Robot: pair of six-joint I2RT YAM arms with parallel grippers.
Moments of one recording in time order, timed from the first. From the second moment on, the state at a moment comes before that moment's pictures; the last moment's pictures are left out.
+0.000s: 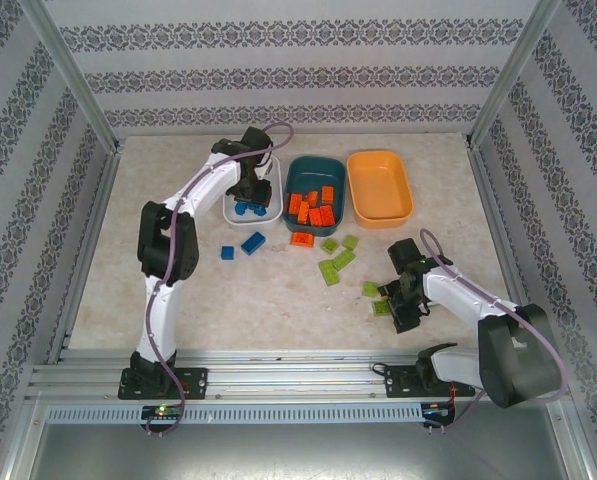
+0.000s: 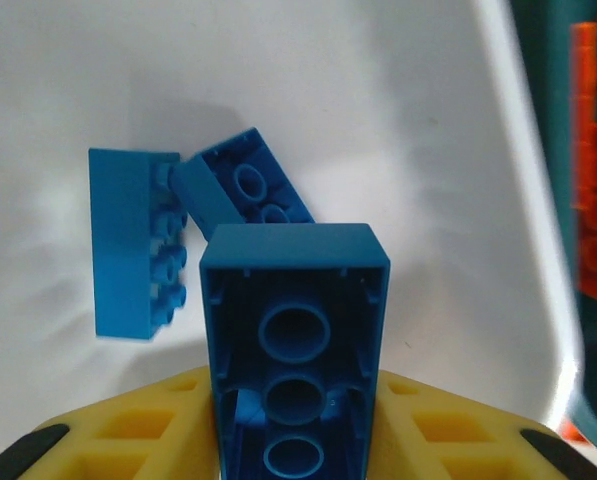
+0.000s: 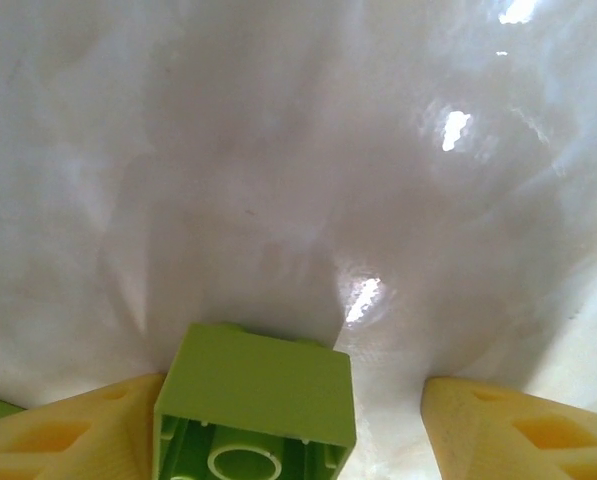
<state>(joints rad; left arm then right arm) -0.34 2.25 2.05 -1.11 0.00 -0.13 0.26 1.26 0.55 -0.81 -0.14 1.55</state>
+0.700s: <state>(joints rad) -0.32 2.29 2.16 -1.18 0.00 -0.11 0.26 1.19 0.52 -0.83 -0.14 1.55</state>
